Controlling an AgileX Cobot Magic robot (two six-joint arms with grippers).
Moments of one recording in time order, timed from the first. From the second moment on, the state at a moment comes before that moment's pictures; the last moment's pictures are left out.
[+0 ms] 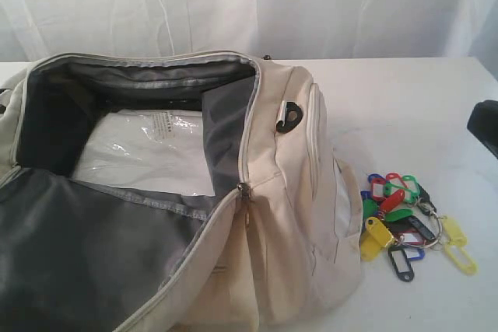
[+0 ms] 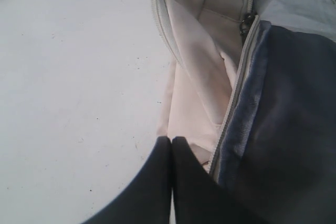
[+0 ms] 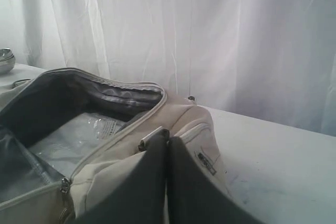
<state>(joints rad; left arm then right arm) 0.03 0.00 0.02 -0.03 0.39 0.03 0.55 0.40 -0.36 0.96 0.15 -0.89</state>
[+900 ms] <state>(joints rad) 0.03 0.00 0.02 -0.03 0.39 0.03 0.08 0.06 -0.24 0.55 0.40 -0.55</state>
